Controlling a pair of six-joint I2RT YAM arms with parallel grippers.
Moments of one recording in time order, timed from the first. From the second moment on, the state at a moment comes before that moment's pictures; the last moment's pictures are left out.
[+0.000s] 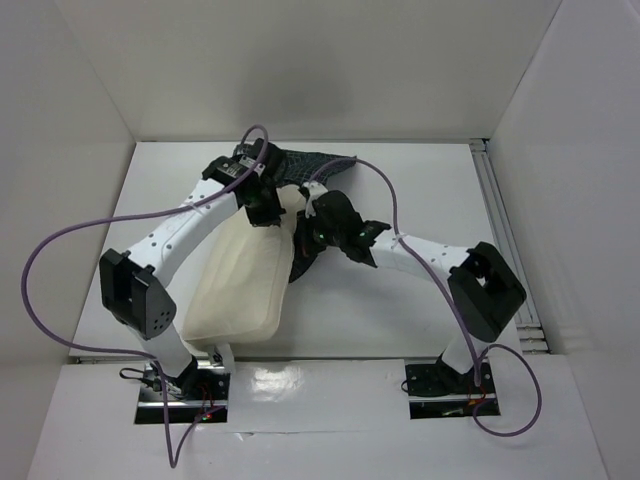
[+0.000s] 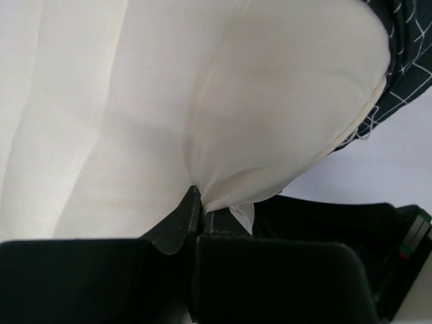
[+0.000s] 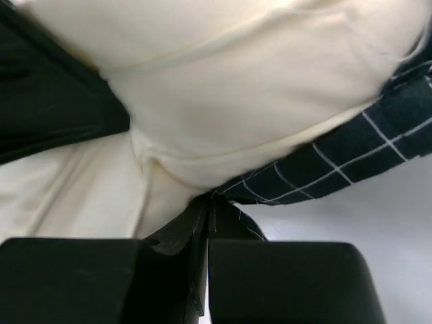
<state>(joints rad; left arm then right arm) -0.51 1.68 1.70 -1.09 -0.14 -0.77 0.77 1.66 1.12 0.00 -0.19 0.43</state>
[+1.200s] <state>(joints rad) -0.81 2.01 1.85 -1.09 -0.32 -1.12 0.66 1.36 0.67 -0.03 -0.34 0.48</state>
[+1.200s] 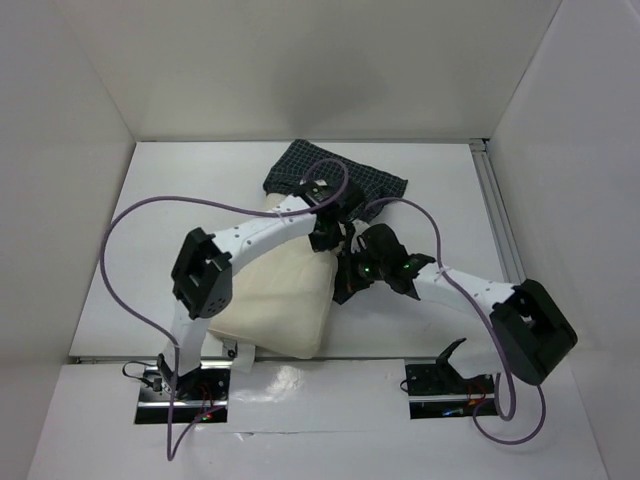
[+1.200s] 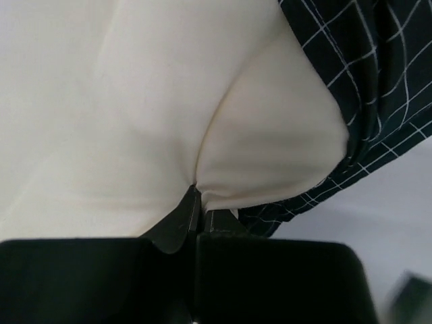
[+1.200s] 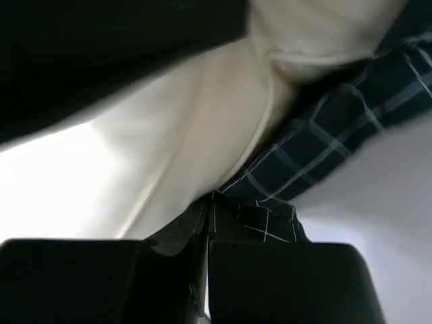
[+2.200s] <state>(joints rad) -0.34 1.49 1.00 -0.69 -0.16 -0.84 0.72 1.27 1.07 -0.56 -0.03 0.51</state>
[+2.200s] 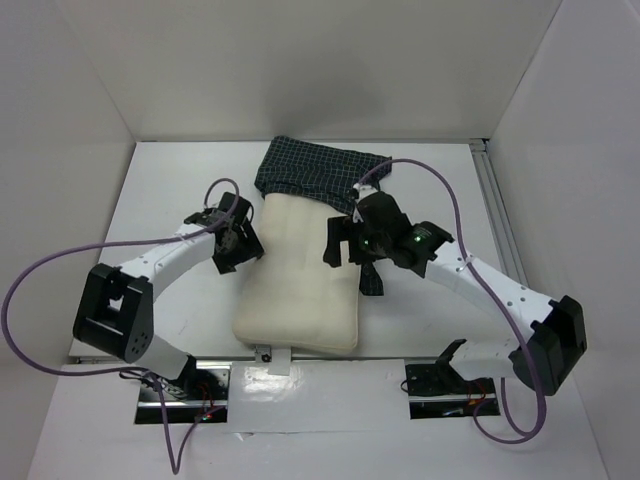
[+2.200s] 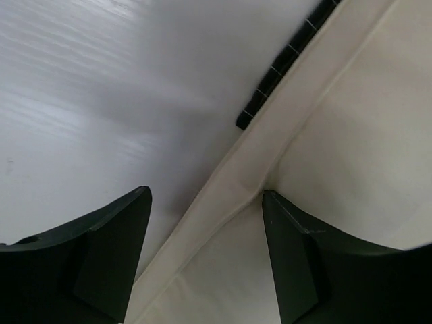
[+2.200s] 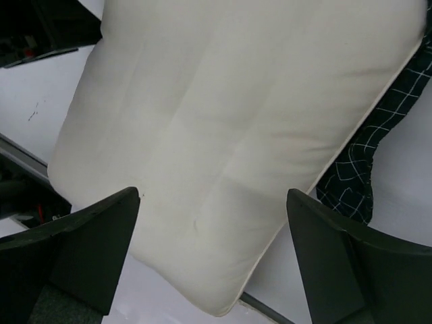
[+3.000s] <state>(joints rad) -0.20 1.13 0.97 -0.71 -0.06 -0.95 0.88 1.88 1.47 -0.61 0.30 0.48</state>
